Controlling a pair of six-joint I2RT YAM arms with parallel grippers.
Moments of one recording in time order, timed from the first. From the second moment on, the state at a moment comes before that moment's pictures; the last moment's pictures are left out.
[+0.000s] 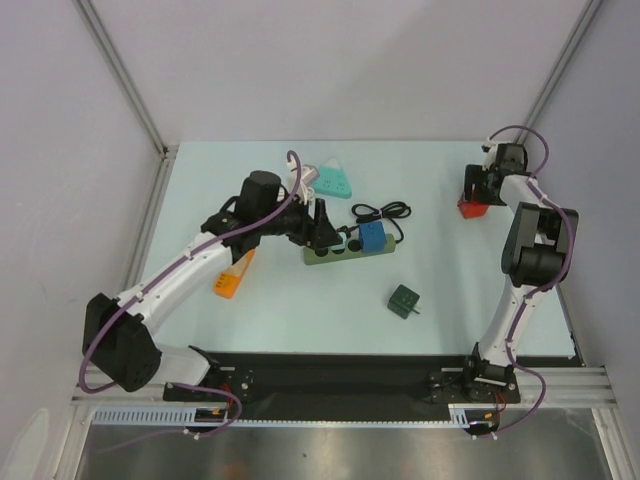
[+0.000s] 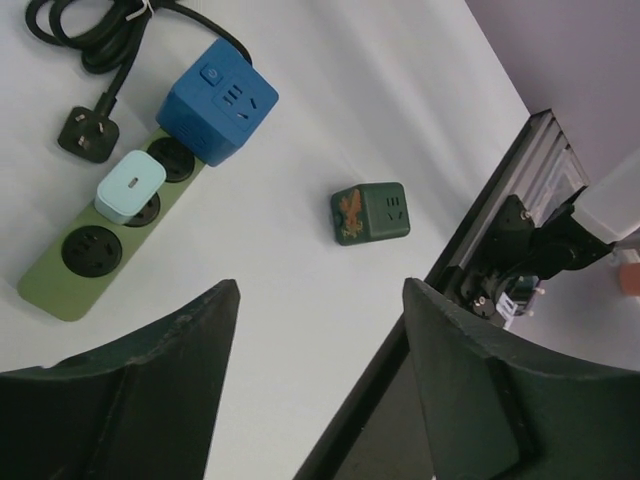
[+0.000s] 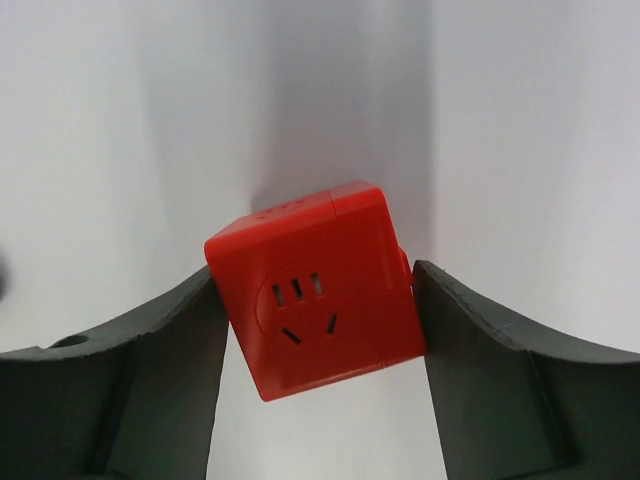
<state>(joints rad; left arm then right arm) -0.57 1.36 1.13 -0.32 0.52 -0.35 -0.20 2.08 1.55 -0.34 -0.10 -0.09</state>
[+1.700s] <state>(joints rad) -0.89 1.18 1.04 -0.12 -0.03 0.17 0.61 1.28 1.27 -0.38 -0.36 0.75</state>
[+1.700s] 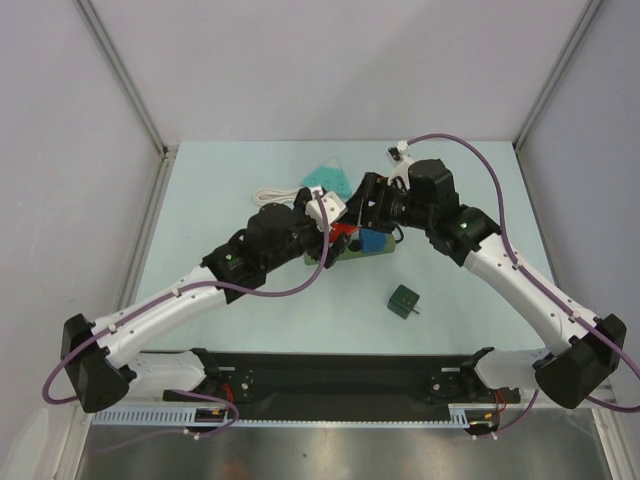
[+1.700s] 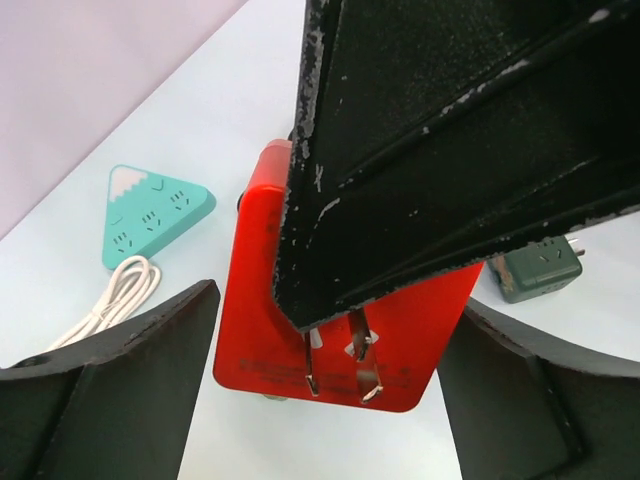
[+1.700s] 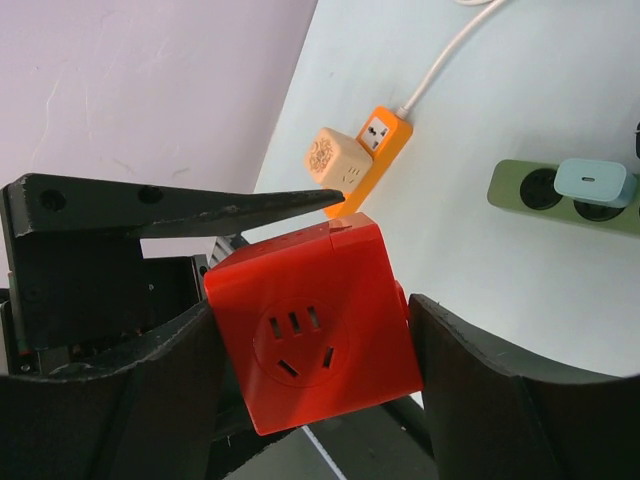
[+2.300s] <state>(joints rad) -0.89 1.16 1.04 -0.13 0.03 0.20 0.61 1.27 1.27 -0.37 -0.41 0.76</state>
